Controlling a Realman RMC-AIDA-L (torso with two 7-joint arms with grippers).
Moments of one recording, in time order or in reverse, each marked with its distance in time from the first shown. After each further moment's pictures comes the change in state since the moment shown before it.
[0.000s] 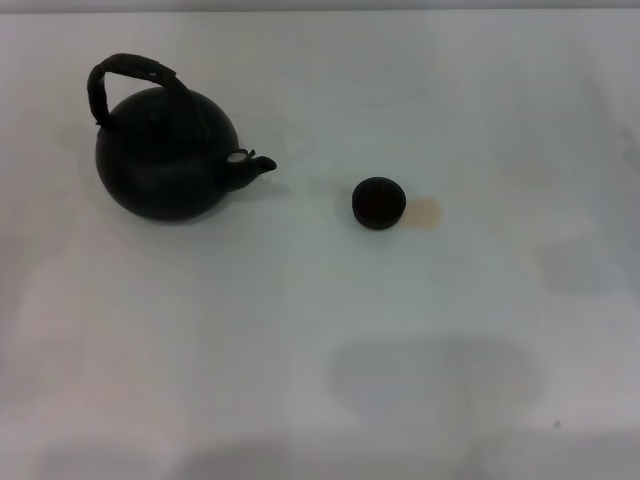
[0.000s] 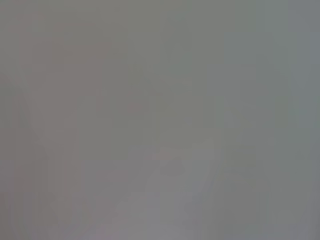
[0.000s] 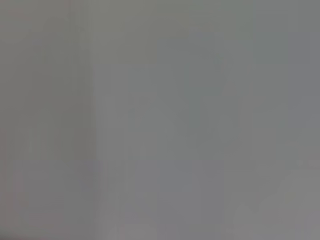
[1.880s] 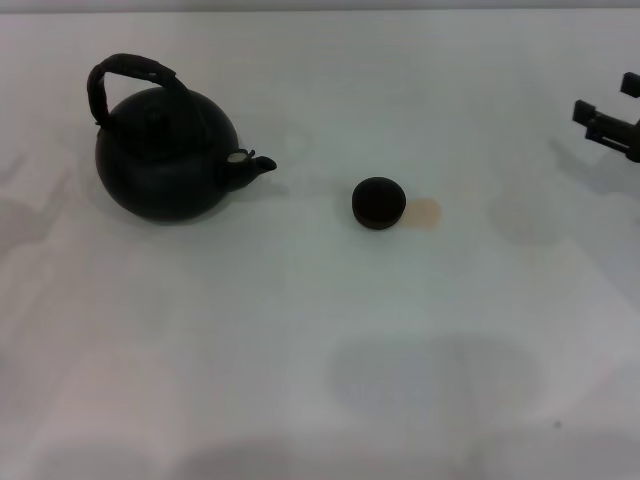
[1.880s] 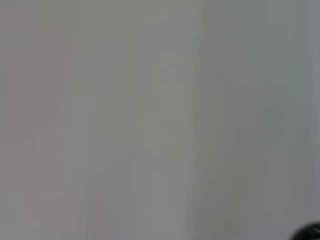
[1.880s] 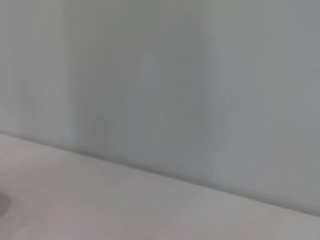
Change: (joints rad) left arm 0.009 -0.029 0.456 0.236 -0.083 0.076 -0.093; right arm -0.001 -0.005 -0.389 -0.399 -0.261 -0.145 0.585
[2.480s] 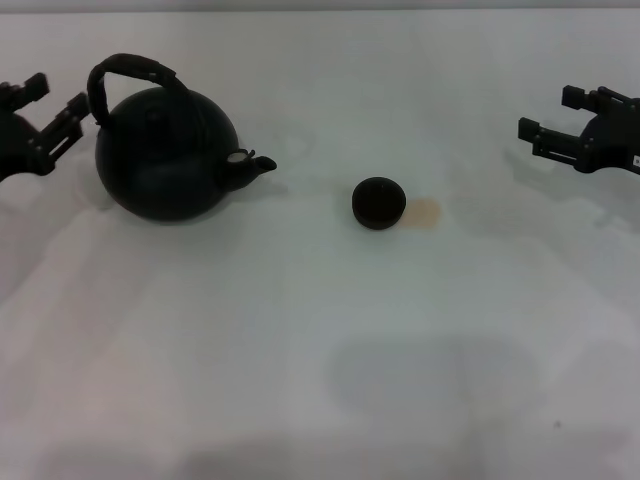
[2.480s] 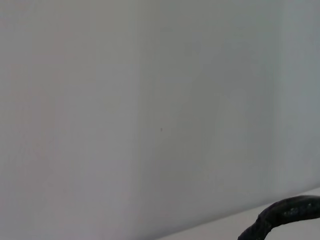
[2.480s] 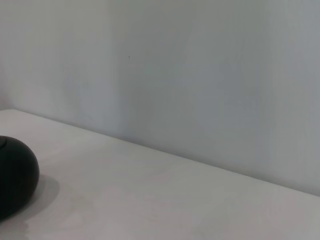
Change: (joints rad) left arm -0.098 0.001 0.226 0.109 0.070 0.249 -0.151; right arm 0.042 0.003 -0.133 0.006 -0.001 -0.023 0.053
